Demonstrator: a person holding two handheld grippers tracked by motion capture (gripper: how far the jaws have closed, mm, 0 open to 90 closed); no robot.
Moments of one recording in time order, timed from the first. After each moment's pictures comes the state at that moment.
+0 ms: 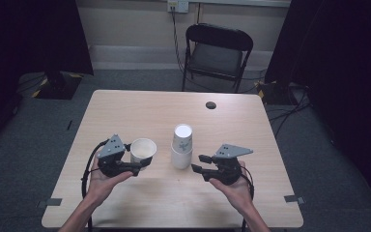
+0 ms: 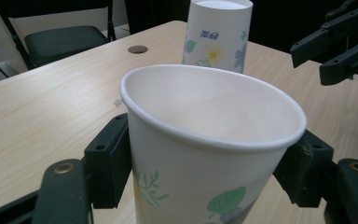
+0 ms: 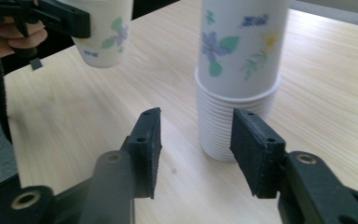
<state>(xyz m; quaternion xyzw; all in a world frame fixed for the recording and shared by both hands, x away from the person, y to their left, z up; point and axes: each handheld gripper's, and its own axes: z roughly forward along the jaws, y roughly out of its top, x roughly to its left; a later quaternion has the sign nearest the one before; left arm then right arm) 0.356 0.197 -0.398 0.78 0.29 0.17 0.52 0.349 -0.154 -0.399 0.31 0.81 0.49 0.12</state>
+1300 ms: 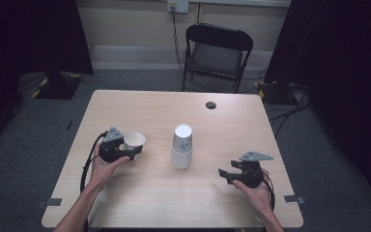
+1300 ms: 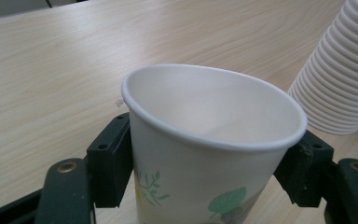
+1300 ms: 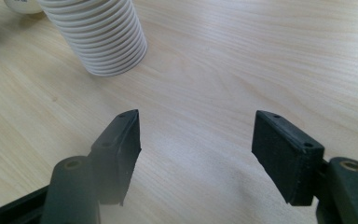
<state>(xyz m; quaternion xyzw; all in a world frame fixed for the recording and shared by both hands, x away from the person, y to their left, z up) 0.428 0.227 -0.465 0.78 0.39 0.19 0.45 0.367 -0.234 -0.463 0.43 0.79 0.42 0.14</state>
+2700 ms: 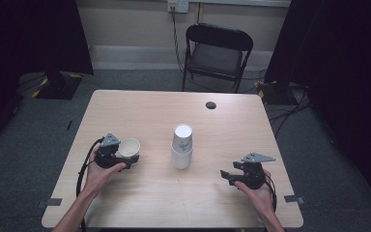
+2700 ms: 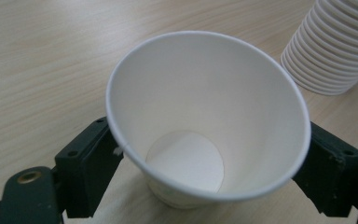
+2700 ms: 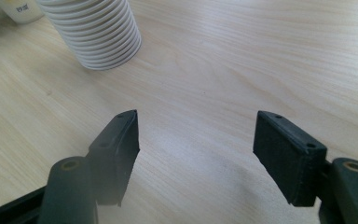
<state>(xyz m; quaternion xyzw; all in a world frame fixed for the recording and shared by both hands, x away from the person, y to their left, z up) 0.409 0.238 -0.469 0.80 0.41 0.15 0.42 0.364 -0.240 -0.466 0.44 0.79 0.41 0.14</state>
